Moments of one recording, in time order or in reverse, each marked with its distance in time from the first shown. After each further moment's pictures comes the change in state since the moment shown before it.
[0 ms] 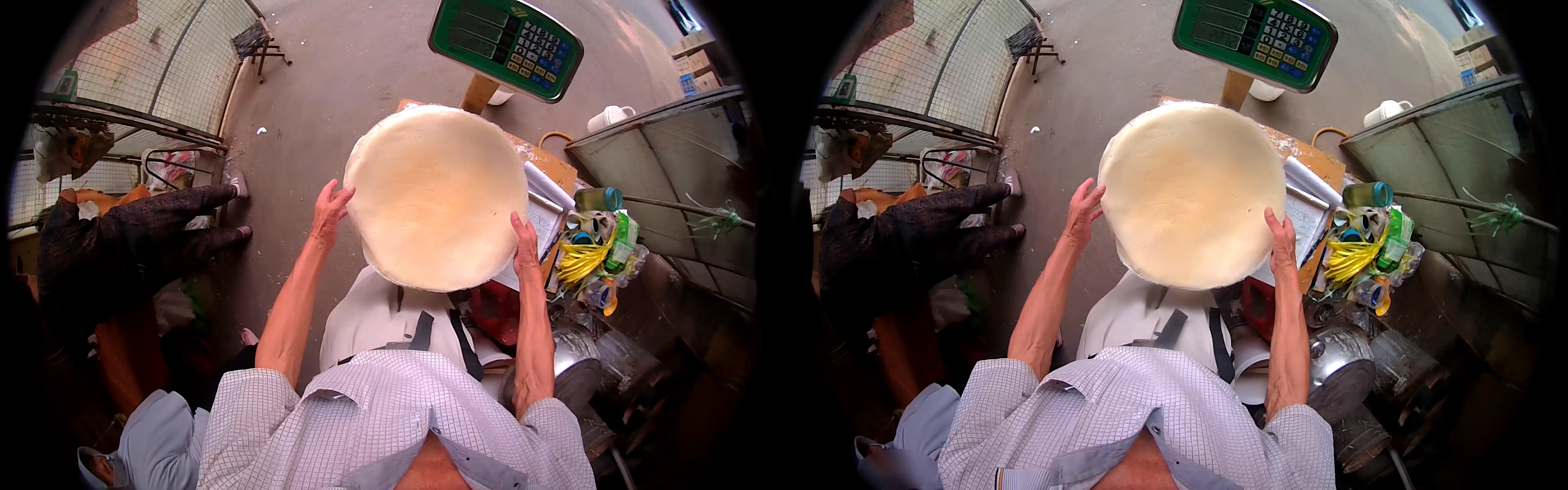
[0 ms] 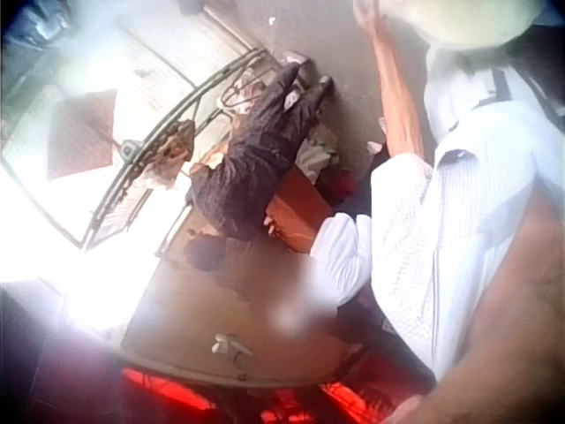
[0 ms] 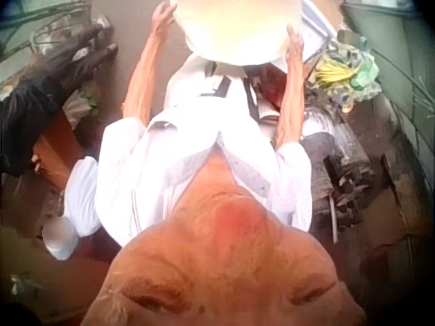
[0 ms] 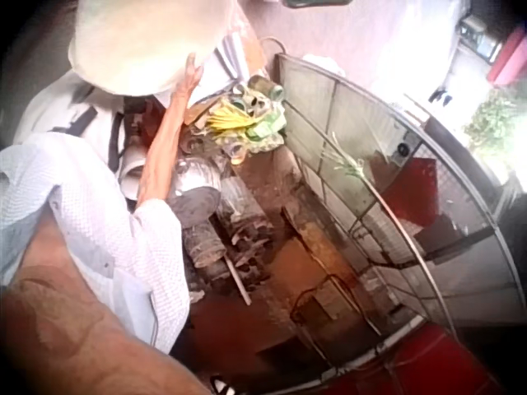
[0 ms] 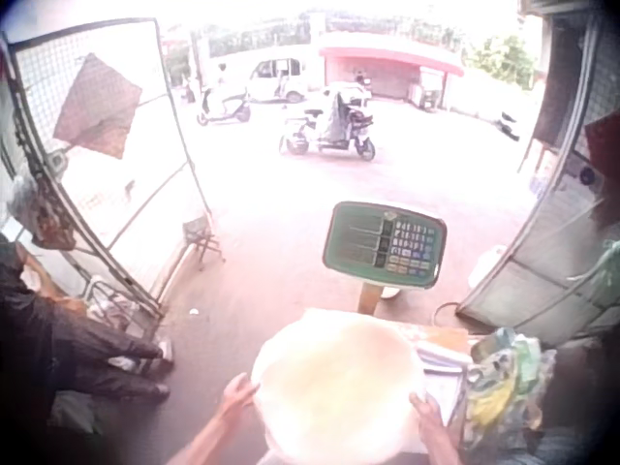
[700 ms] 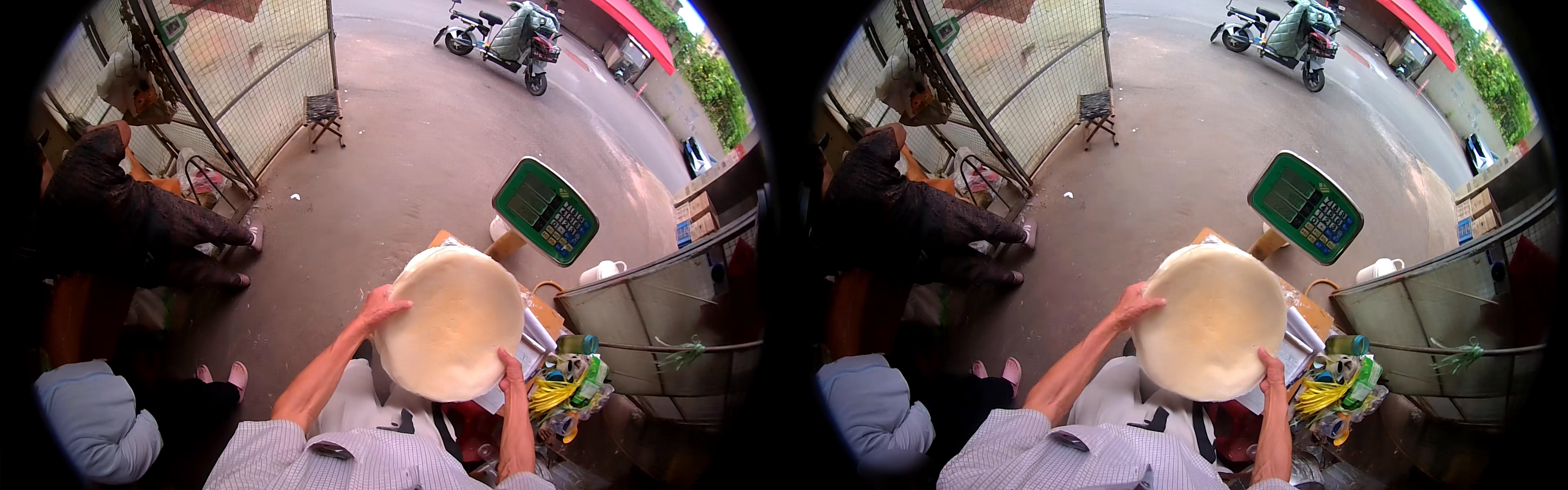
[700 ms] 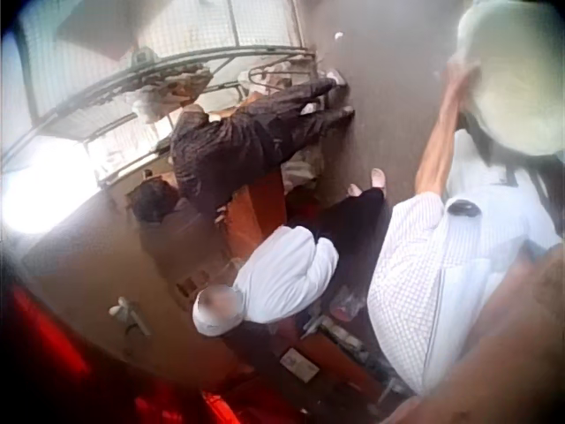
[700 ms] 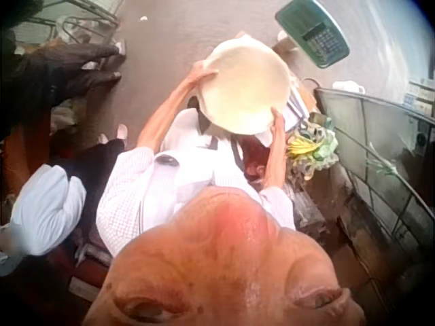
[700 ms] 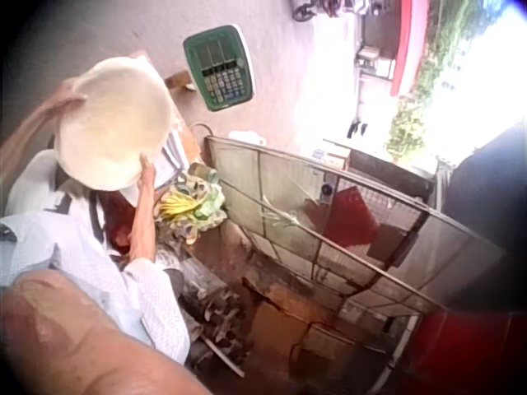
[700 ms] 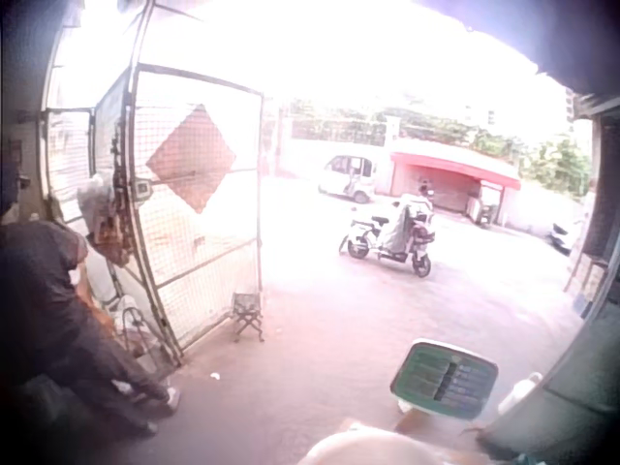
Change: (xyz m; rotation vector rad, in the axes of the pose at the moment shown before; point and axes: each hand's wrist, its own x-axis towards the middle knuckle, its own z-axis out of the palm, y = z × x) left_hand 0.002 0.013 0.019 0.128 -0.231 0.088; right_hand 0.039 0.031 -0.029 0.183 -0.181 0.291
